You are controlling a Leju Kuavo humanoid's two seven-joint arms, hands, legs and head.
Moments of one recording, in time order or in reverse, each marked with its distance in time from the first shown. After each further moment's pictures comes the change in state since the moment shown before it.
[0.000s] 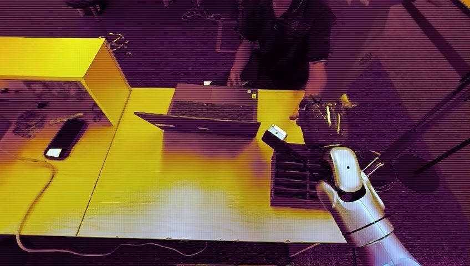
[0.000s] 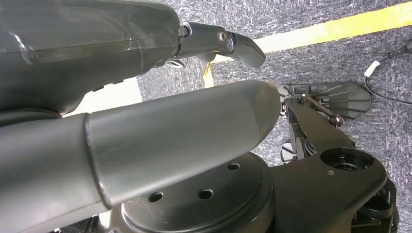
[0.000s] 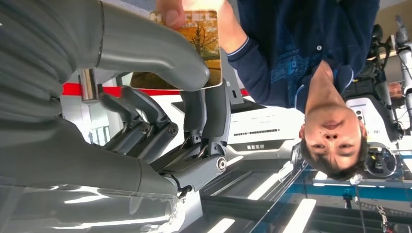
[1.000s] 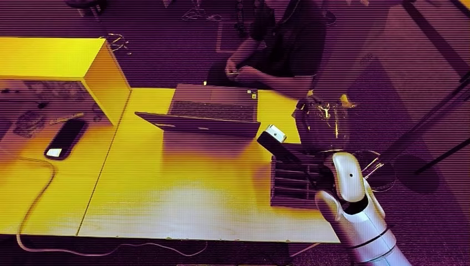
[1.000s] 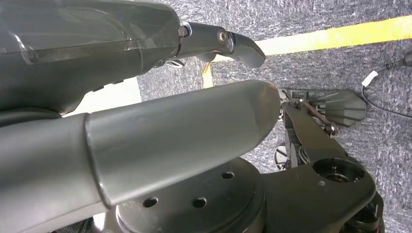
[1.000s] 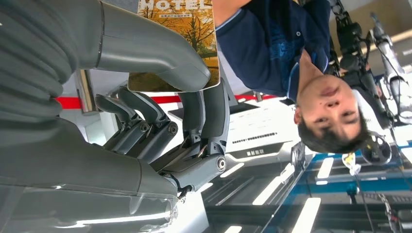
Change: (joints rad) left arm 0.001 0.000 0.028 0.000 0.024 0.029 0.001; right arm 0.062 0.003 0.005 -0.213 -0.045 0.074 0.069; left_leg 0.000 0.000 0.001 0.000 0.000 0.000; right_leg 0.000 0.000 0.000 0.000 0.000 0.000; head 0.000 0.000
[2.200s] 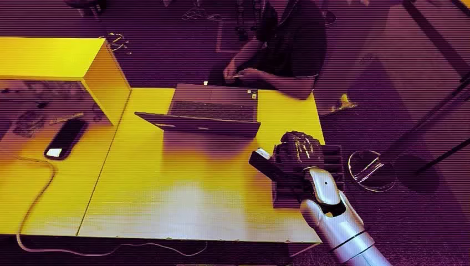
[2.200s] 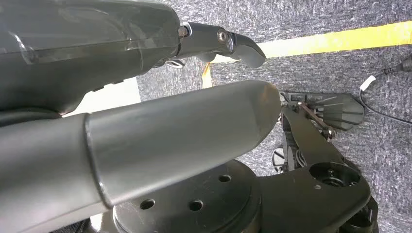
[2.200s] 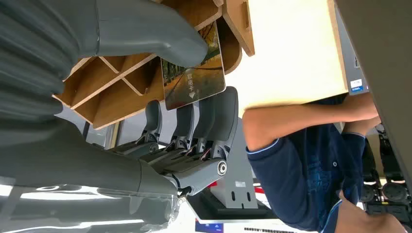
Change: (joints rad) left arm -0.002 0.000 0.002 0.000 0.009 0.018 -0.001; right arm 0.018 0.051 0.064 0.330 -0.118 0.073 0.020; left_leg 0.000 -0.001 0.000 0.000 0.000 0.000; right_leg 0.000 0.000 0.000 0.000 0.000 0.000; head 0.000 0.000
